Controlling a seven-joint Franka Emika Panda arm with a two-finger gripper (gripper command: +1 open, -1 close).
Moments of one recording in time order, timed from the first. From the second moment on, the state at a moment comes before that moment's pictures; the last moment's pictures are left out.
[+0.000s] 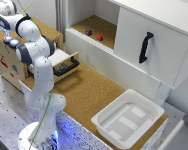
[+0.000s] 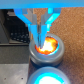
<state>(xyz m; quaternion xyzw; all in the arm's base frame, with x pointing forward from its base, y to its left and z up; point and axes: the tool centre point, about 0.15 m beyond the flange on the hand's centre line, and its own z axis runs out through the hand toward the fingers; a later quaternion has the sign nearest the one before) 0.146 0.599 0.463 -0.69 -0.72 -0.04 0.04</state>
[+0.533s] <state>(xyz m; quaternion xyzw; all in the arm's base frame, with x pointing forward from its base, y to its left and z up) 0.139 0.605 0.465 -0.68 -0.73 -0.05 0.02</state>
